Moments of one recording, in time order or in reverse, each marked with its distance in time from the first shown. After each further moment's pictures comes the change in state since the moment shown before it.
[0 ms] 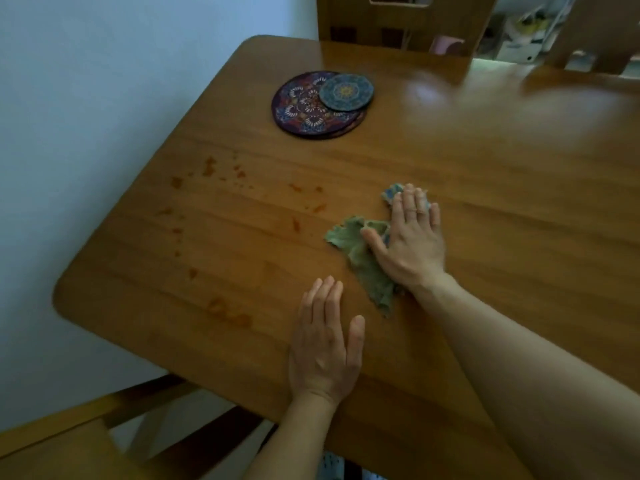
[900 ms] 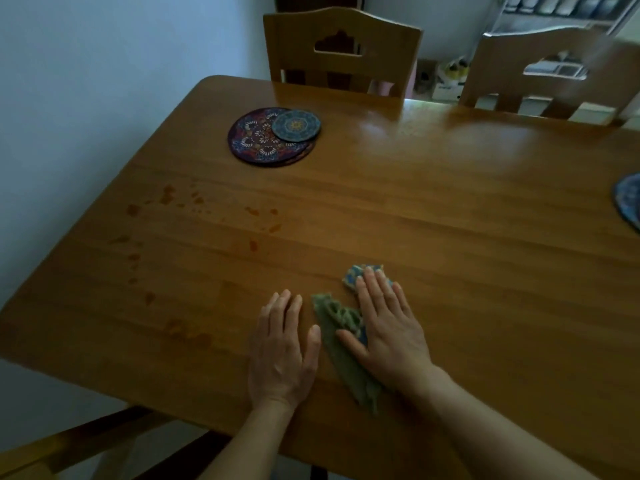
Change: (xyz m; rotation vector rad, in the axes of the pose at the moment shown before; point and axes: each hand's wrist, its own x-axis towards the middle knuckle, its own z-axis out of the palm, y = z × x) left_hand 0.001 -0.002 0.001 0.084 -0.043 -0.020; right_hand -0.125 0.034 0.011 -0.054 -0.017 -0.177
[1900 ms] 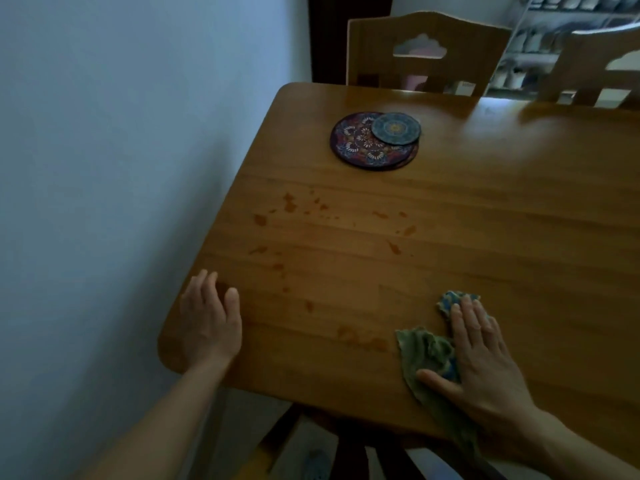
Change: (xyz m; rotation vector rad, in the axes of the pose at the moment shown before) left_hand 0.090 -0.313 -0.155 -0.061 0.136 -0.243; right_hand 0.000 -0.166 0.015 0.011 -0.188 0.249
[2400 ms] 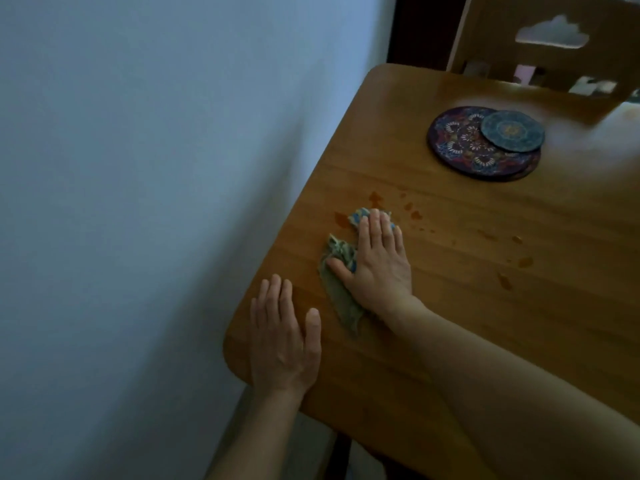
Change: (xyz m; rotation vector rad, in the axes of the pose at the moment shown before) left_hand -0.003 -0.019 0.012 0.093 0.022 0.028; right_hand 0.203 -0.246 -0.024 0.021 0.258 -0.216
